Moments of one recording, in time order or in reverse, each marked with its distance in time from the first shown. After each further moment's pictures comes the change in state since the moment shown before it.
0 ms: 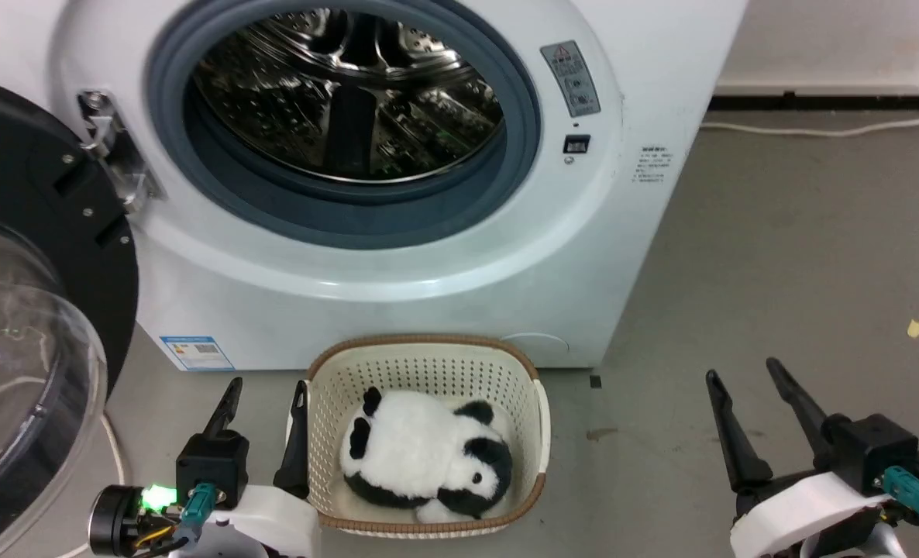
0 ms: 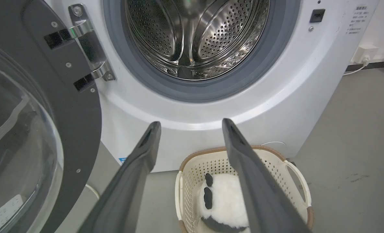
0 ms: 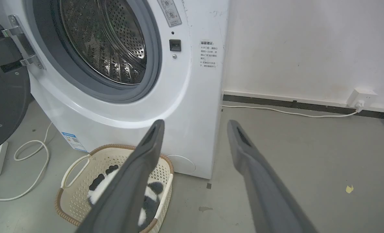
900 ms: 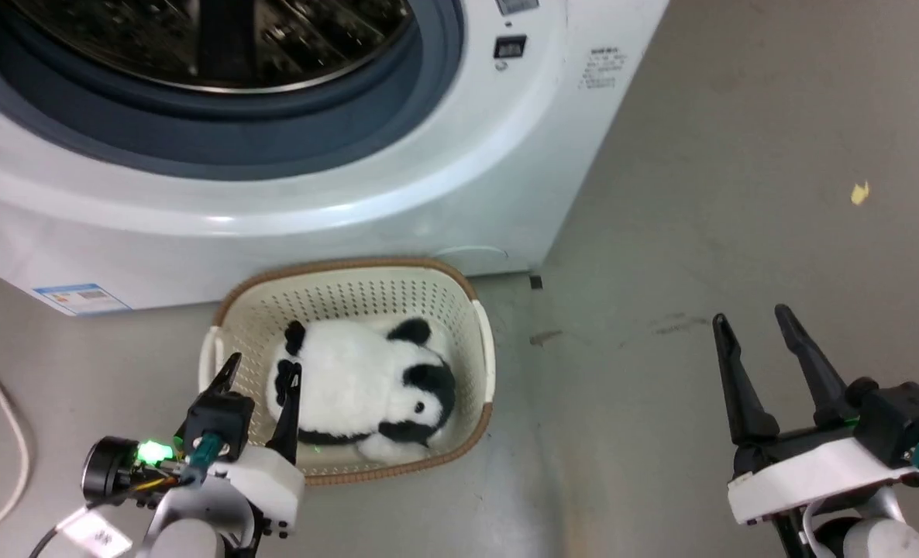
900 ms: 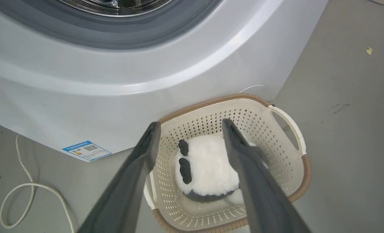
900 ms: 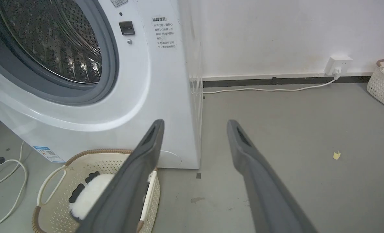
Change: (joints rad) left arm -0.149 0.106 -0.047 0.209 0.003 -0.043 -0.022; right arm -0.074 0.000 0.025 -0.030 0.105 0.000 -0.057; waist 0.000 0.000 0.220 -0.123
